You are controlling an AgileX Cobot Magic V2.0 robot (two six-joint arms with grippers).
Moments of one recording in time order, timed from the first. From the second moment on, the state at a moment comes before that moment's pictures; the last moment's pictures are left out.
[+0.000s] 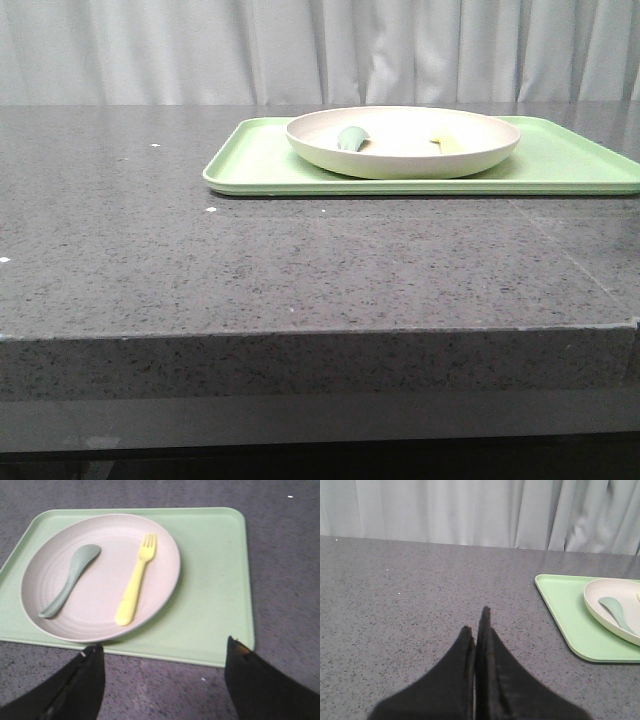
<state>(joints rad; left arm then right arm) -0.16 0.43 -0.50 0.11 0.31 -0.21 0.17 1.06 -0.91 0.14 0.45 0.06</state>
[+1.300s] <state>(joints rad) -0.16 0.43 -0.50 0.11 0.30 -0.21 0.27 1.91 -1.57 0.13 0.73 0.10</state>
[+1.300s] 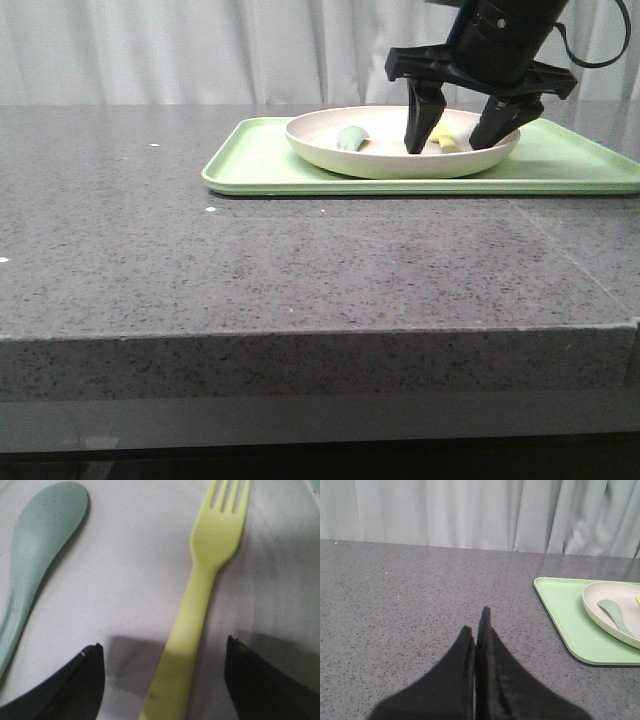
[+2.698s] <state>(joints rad) -0.16 0.43 -0.50 0.11 0.30 -0.21 0.27 1.81 -1.58 0.11 0.74 0.10</state>
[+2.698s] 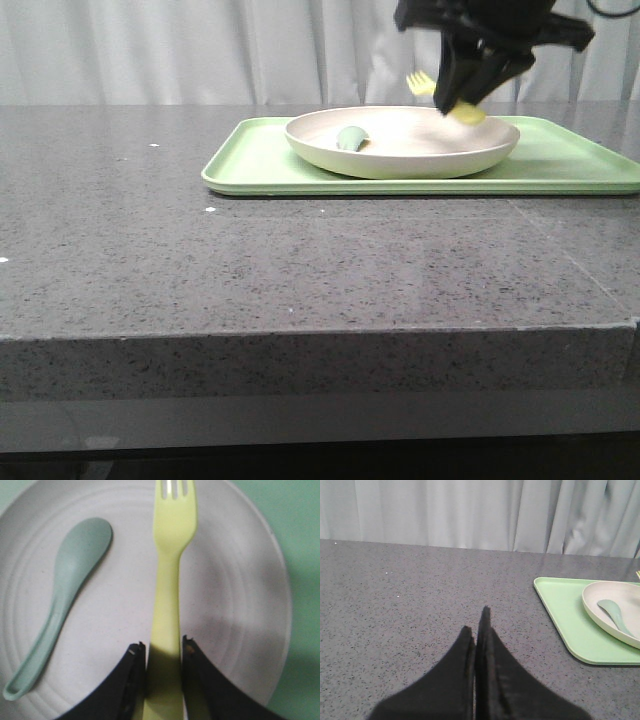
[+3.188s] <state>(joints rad) -0.16 0.43 -0.50 0.11 0.30 -0.21 0.12 1.73 -1.58 0.11 0.78 0.10</state>
